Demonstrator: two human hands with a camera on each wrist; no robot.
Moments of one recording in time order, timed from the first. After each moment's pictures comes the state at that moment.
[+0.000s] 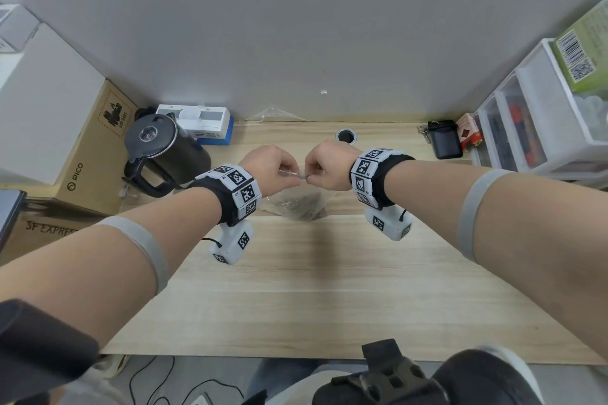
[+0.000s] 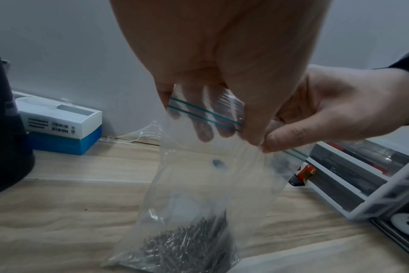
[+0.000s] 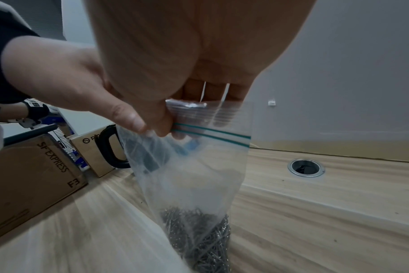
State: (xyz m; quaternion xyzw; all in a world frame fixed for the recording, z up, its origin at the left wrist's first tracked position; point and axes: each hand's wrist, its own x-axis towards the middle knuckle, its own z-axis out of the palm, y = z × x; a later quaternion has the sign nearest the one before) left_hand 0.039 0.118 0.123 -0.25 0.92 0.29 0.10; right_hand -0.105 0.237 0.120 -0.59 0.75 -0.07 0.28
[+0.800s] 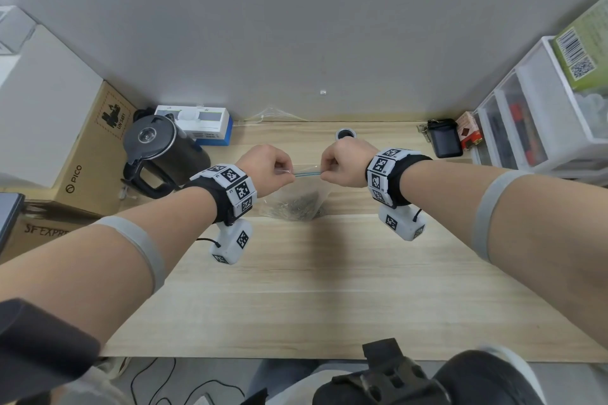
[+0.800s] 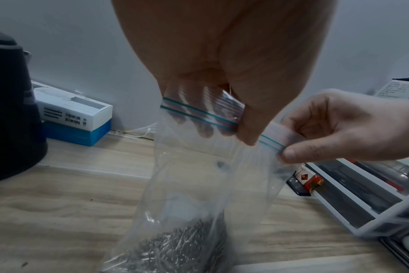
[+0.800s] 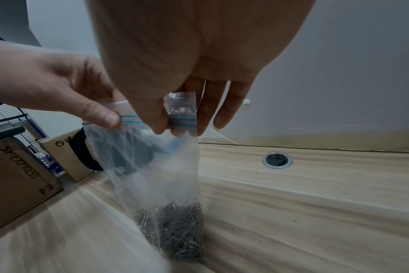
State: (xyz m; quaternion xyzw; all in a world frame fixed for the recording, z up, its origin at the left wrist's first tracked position) left_hand 0.041 0.110 0.118 -0.24 0.92 0.28 0.08; right_hand -0.127 0.254 0.113 -0.56 0.78 -0.08 0.27
